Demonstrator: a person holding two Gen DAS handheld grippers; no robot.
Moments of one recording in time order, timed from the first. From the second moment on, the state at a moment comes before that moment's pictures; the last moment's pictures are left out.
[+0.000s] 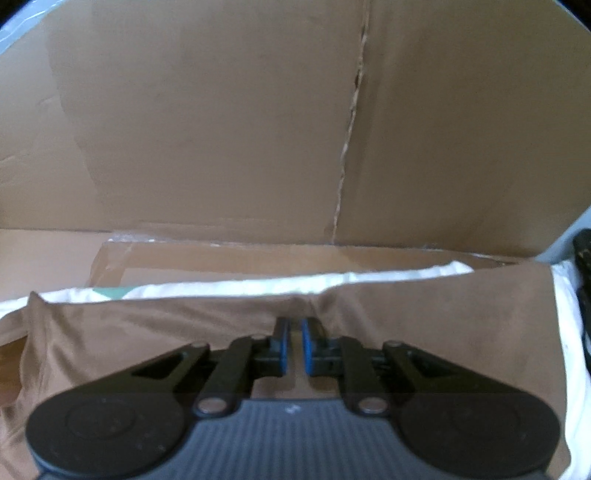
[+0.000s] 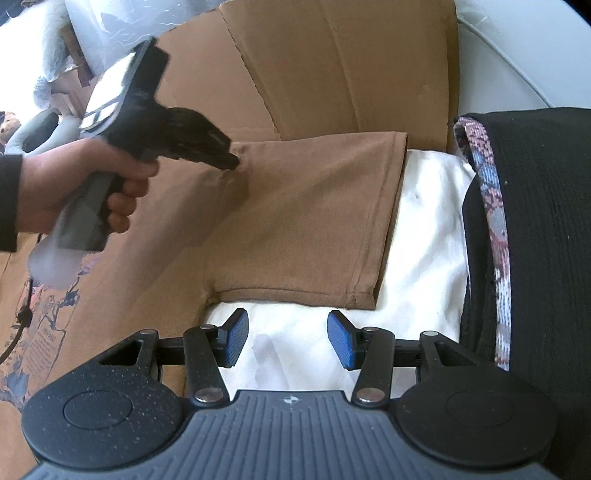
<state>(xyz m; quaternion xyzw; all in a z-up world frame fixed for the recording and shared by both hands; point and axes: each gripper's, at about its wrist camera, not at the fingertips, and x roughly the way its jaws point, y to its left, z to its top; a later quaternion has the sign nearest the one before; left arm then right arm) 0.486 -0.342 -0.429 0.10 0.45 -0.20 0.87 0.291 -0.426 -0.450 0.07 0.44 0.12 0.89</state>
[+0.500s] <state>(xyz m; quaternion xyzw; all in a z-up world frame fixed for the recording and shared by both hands) 0.497 -0.332 -0.416 0.11 0.45 -0.19 0.87 0.293 -0.434 -0.461 0.23 0.44 0.02 0.87</state>
